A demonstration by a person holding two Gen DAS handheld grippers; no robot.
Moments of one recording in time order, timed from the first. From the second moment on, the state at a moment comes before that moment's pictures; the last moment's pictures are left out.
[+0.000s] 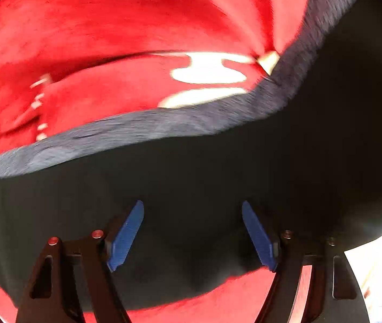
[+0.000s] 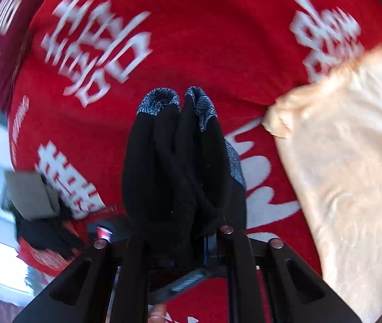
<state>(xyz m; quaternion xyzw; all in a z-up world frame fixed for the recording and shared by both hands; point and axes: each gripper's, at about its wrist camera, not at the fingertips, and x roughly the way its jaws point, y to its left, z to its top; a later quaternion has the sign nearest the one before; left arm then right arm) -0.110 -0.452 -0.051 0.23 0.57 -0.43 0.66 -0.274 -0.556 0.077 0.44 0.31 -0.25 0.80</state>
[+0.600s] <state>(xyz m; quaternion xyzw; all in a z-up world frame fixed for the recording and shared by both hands) 0.097 -0.234 -0.059 0.26 0.57 -0.33 0.71 -0.041 -0.340 -0.055 0.09 0.57 -0.31 0.76</state>
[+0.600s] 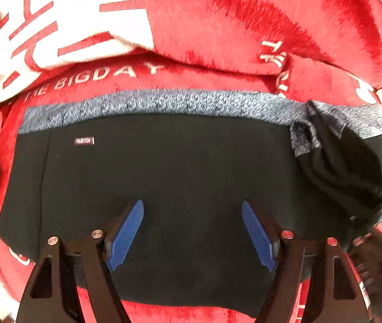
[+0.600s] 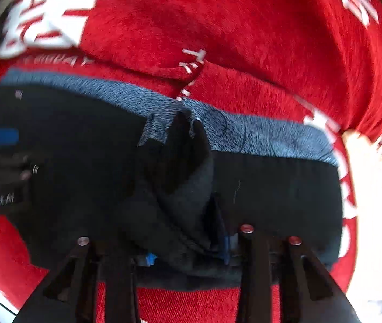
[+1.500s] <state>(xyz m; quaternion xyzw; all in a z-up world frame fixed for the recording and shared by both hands) 0.062 -0.257 -0.044 0.26 0.59 -0.37 0.67 -0.182 -0.438 -0.070 0.71 0.27 -0.17 0.63</state>
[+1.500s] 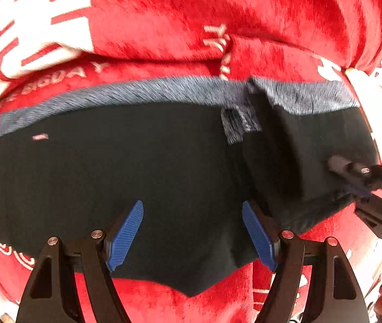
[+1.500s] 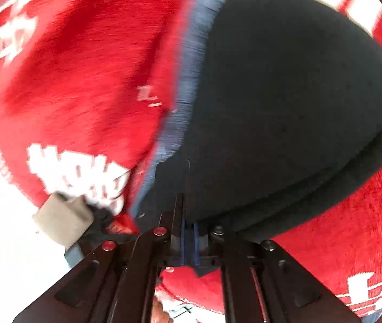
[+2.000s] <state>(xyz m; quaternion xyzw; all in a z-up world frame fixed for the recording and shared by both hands) 0.064 -0.254 -0.049 0.27 0.59 -0.35 0.68 -0.201 -0.405 -0.088 0.70 0.32 -0.16 0.62</state>
